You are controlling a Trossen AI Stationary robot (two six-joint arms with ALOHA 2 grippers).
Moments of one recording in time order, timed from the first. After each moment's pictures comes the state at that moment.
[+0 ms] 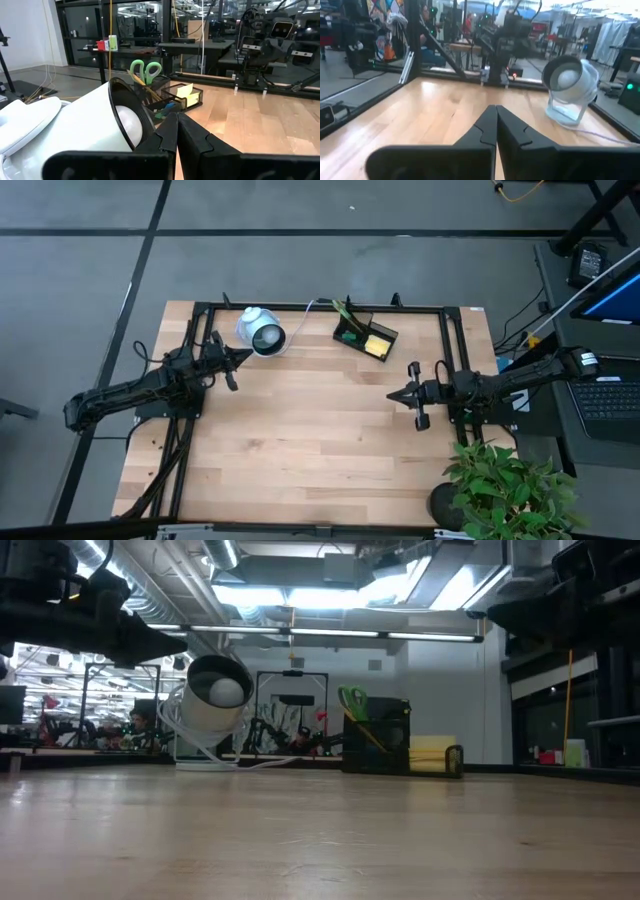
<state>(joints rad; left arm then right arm) 0.41 0.15 0.01 0.15 -0.03 -0.01 0.16 0.68 0.01 0.74 0.08 -0.11</state>
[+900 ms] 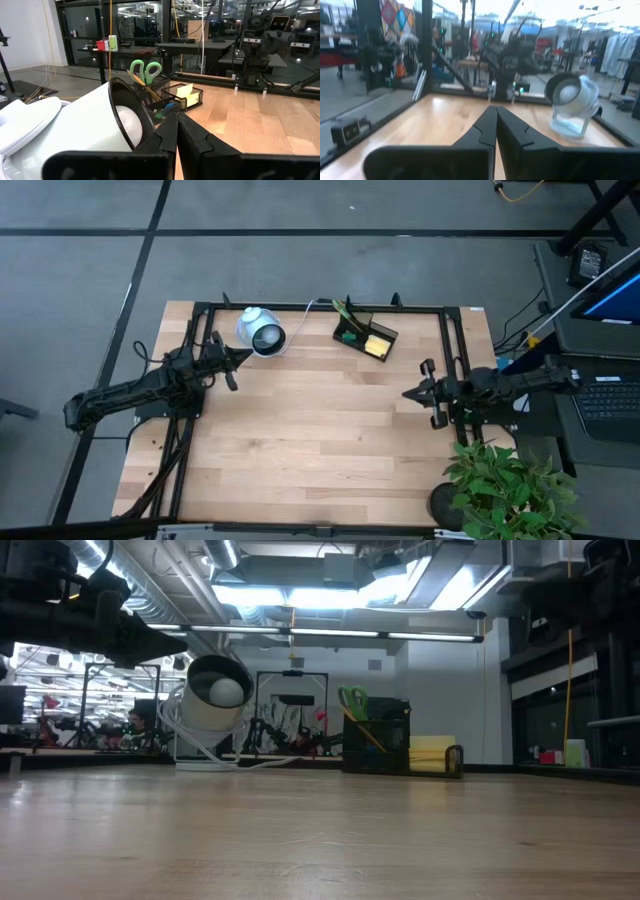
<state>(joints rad) 0.41 0.15 0.01 0.15 -0.03 -0.01 0.17 0.16 0.01 0.27 0.05 -0.08</state>
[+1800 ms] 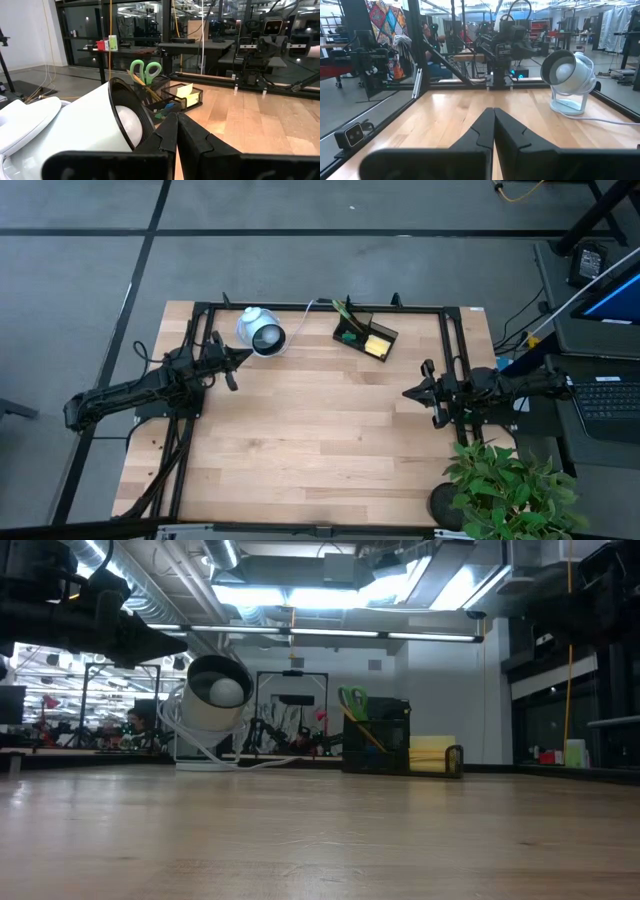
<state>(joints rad) 0.41 0.15 0.01 0.15 -0.03 -0.01 0.15 0.02 0.01 0.08 0.05 0.05</state>
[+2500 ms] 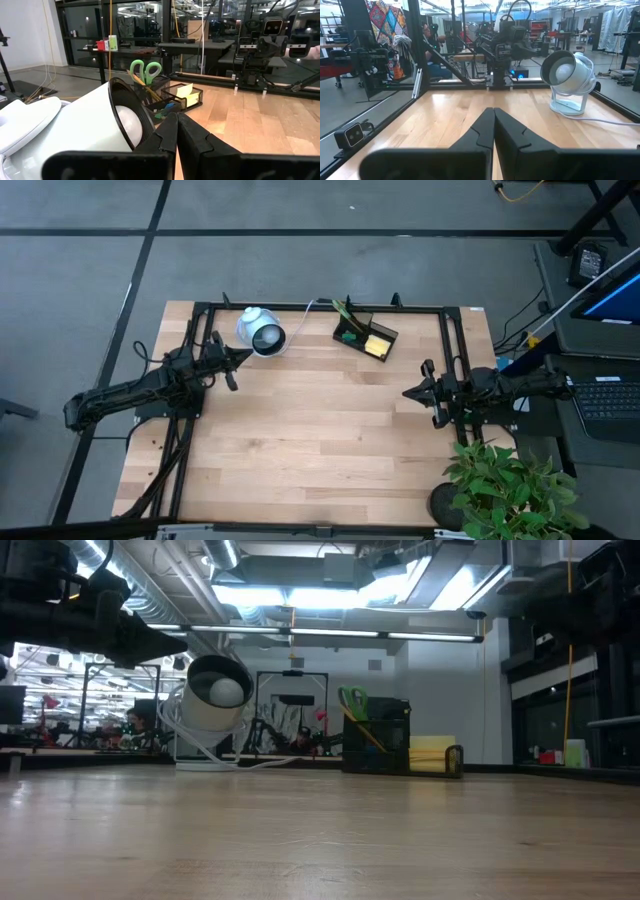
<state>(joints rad) 0.41 0.15 0.01 0.15 -0.03 -0.01 0.15 0.02 0.01 0.08 0.05 0.05</state>
